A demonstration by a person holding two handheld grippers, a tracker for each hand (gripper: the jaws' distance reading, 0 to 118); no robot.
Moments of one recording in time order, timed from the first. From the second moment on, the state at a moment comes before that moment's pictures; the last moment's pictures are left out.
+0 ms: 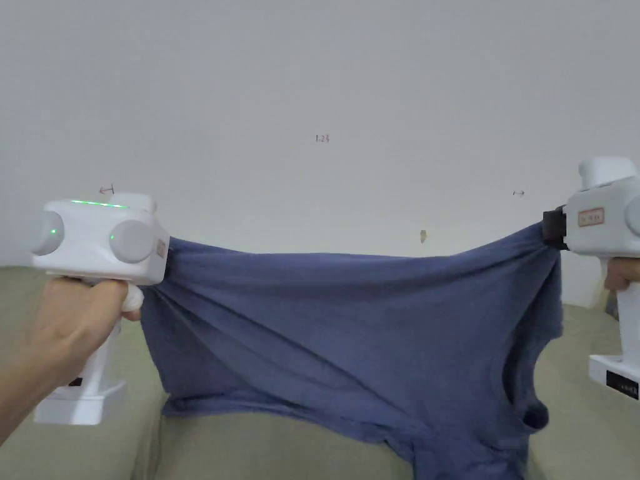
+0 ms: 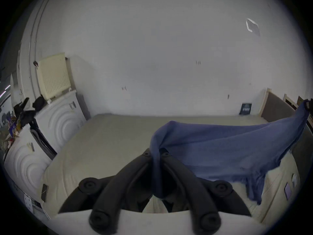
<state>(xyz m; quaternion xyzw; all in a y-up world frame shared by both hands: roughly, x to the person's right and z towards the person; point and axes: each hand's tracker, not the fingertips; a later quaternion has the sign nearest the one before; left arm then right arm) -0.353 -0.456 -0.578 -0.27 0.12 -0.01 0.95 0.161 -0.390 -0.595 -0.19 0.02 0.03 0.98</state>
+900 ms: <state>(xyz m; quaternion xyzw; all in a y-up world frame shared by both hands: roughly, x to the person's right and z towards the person) -0.384 -0.662 -0.184 -0.40 0.07 0.04 0.91 0.196 -0.623 -0.163 -0.34 0.07 -0.03 0.94</state>
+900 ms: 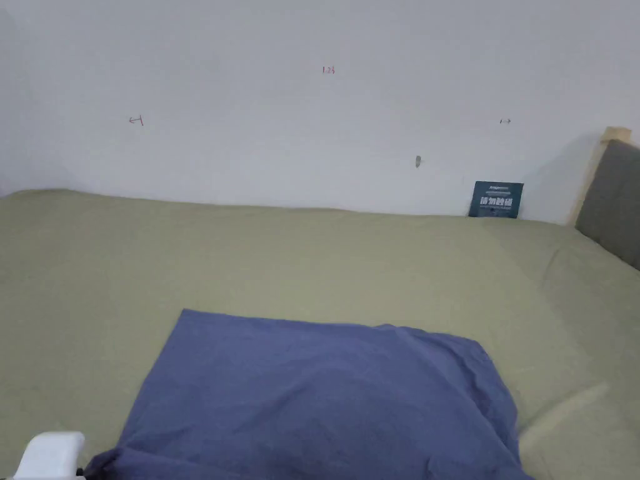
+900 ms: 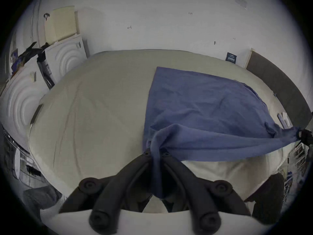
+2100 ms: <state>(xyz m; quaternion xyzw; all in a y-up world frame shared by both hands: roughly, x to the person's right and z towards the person) -0.406 -0.686 -0.132 -0.43 0.02 0.15 0.89 0.199 -0.635 -0.135 -0.34 0.00 -0.03 0.94</state>
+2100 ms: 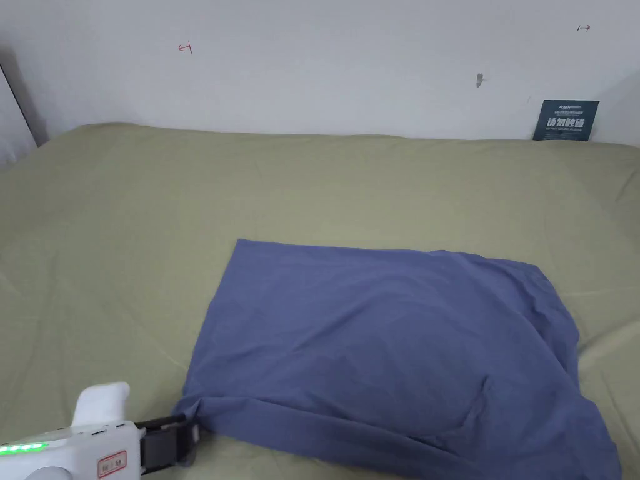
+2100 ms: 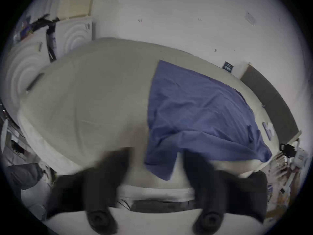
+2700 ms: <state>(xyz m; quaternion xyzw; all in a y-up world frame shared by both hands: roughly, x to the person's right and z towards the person) -0.384 -0.698 -0.160 -0.45 0.04 0.09 0.89 0.201 -0.665 -0.156 -0.43 0.06 -0.02 0.90</state>
